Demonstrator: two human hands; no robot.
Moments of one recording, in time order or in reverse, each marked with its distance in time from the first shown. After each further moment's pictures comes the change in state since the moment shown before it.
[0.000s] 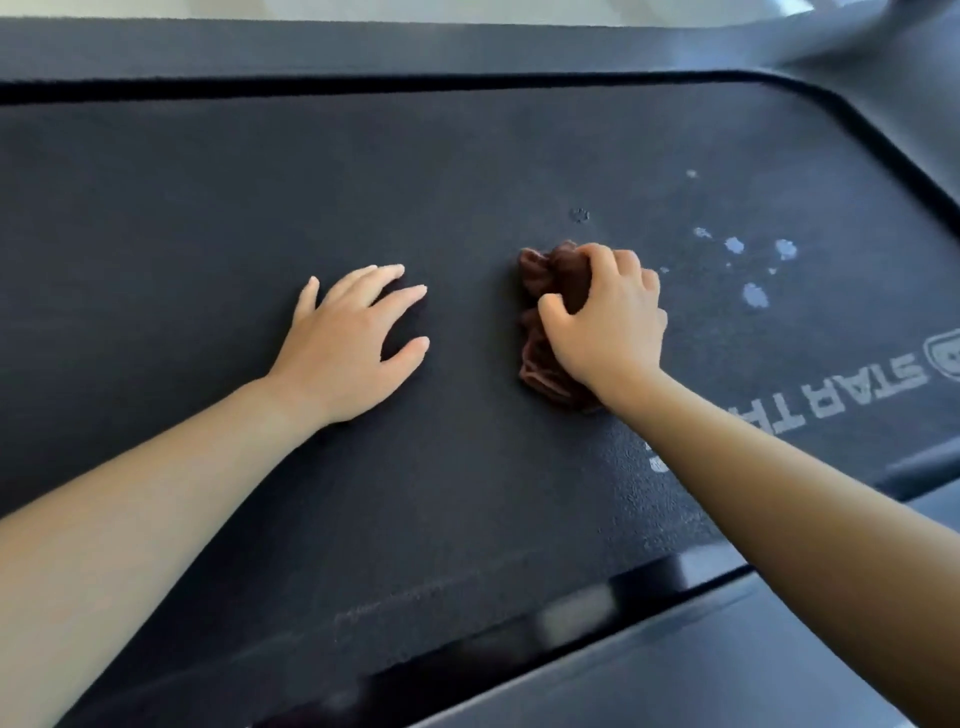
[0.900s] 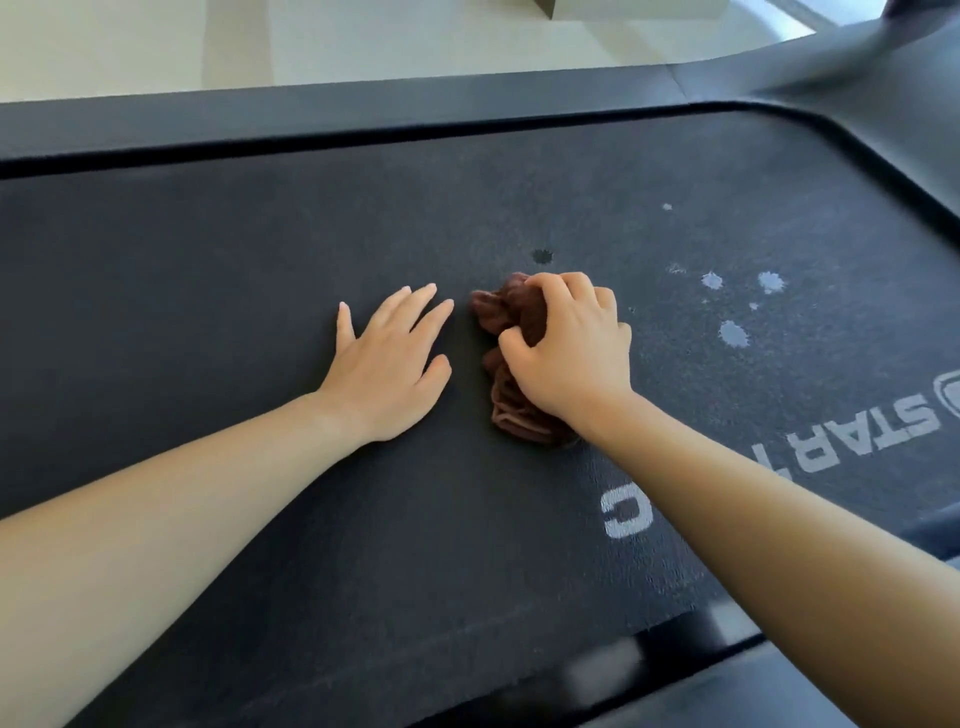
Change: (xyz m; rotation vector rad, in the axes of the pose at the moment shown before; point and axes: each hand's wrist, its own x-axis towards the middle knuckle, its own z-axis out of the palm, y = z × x) left_hand 0.055 0.057 0.023 0.085 -0.085 -0.020; right_hand 0.029 0.019 -0.008 0.037 -0.110 -0.178
